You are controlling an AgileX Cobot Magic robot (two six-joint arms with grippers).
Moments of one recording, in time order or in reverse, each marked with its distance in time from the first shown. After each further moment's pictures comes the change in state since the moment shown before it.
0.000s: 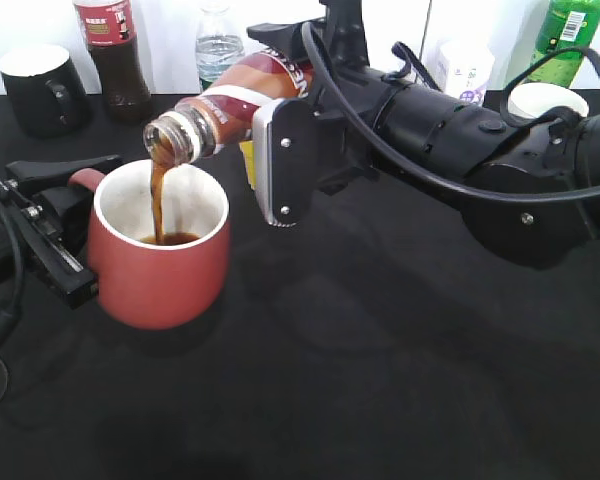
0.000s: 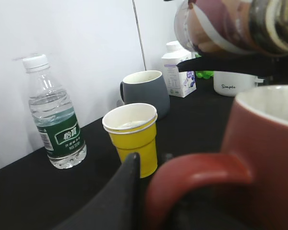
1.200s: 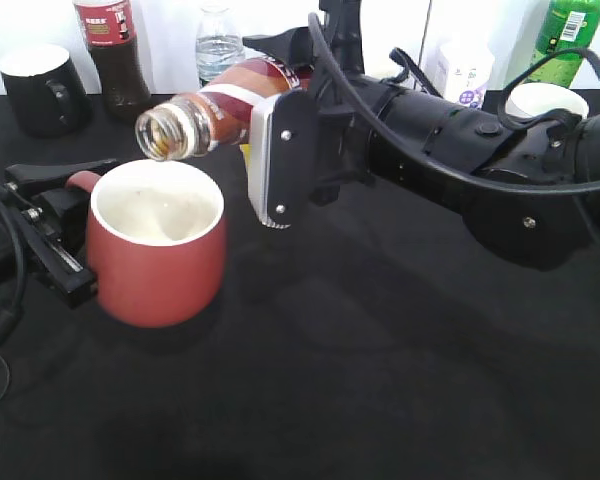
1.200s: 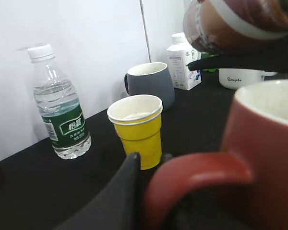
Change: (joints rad) left arm 0.001 0.000 0.000 -0.017 0.028 0.001; right arm 0.000 0.000 0.000 -0.061 0.024 0.152
